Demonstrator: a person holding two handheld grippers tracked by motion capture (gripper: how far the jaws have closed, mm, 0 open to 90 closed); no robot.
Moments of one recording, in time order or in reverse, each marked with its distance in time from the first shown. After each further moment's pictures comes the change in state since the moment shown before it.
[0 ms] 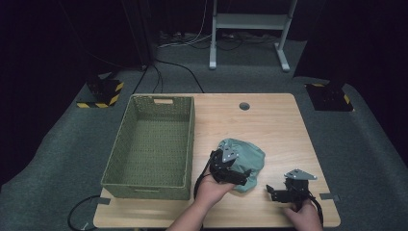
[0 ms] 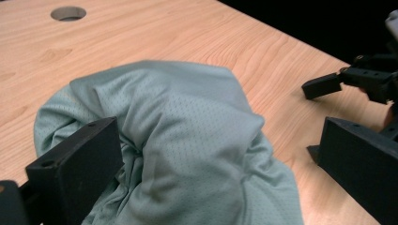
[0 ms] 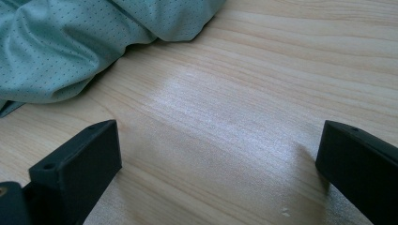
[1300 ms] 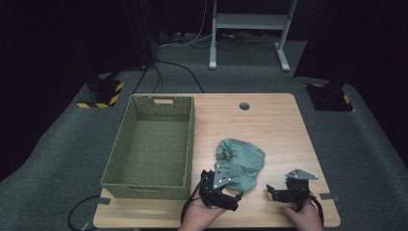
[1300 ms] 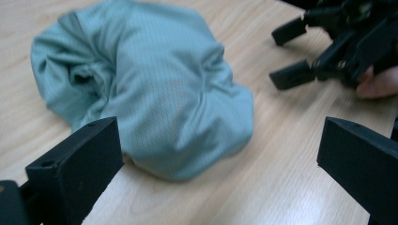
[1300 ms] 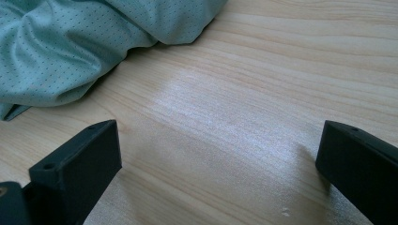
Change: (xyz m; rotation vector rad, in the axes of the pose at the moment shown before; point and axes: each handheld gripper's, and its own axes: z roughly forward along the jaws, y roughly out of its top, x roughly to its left) left arm -0.033 -0.053 -0.046 0.062 0.029 0.050; right arm -0.003 0.000 -0.001 -0.011 0.019 0.018
